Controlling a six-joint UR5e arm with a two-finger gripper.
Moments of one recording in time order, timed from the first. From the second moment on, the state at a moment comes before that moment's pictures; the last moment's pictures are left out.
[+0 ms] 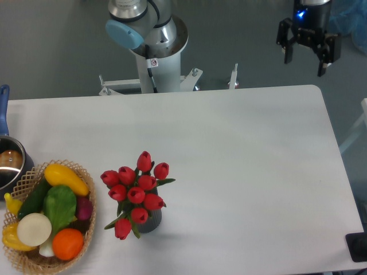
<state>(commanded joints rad) 3.07 -1.53 -1.75 -1.15 1.31 1.90</state>
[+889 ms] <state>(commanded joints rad) 3.05 -1.54 -1.84 -1.11 1.07 1.69</state>
